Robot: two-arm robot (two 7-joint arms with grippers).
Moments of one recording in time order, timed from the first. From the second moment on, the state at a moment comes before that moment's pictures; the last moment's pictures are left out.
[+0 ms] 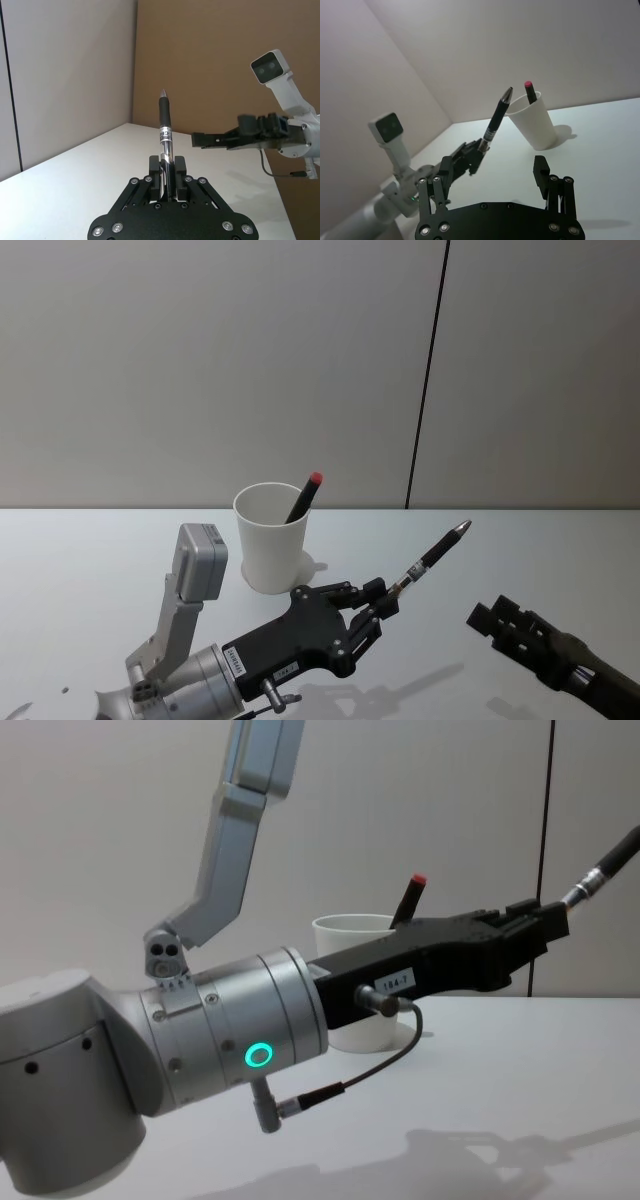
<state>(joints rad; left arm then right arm) -0.40 0.19 0.53 -1.36 -0.57 -0.09 -0.78 -0.22 0.52 0.07 -1.90 1.04 0.34 0.60</state>
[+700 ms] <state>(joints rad) -0.40 0.19 0.53 -1.36 -0.57 -0.09 -0.78 -0.16 0.42 0.08 -1.89 1.32 0.44 0.52</state>
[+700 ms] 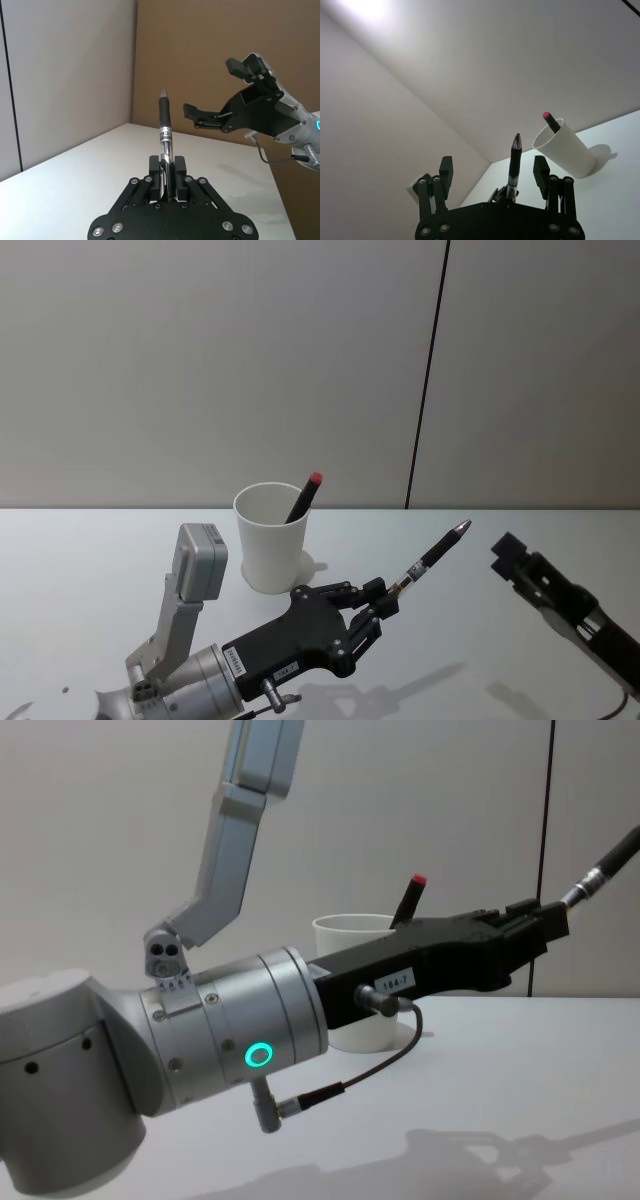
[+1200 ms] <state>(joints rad) -0.40 0.19 0.53 -1.36 -0.57 -0.09 -0.78 -0.10 0.38 0.03 -1.86 1.36 0.46 0.43</state>
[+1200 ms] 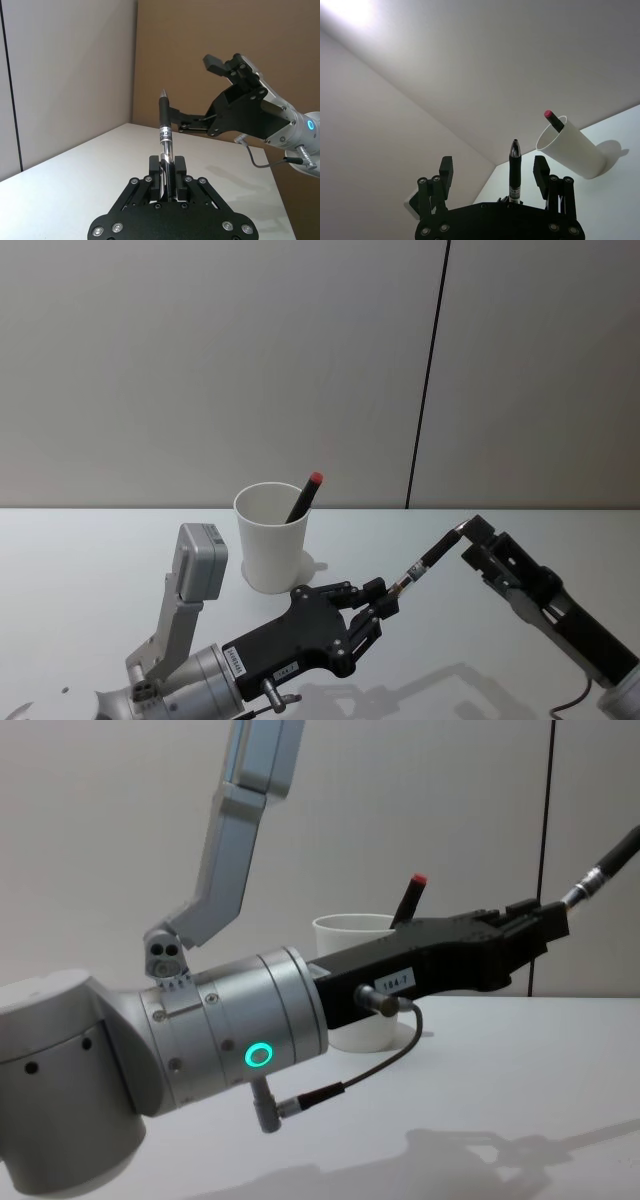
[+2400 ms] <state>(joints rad) -0.40 0.19 0.53 -1.36 -0.57 -0.09 -0.78 -0.01 0.34 -0.08 -1.81 1.32 0.39 0.31</state>
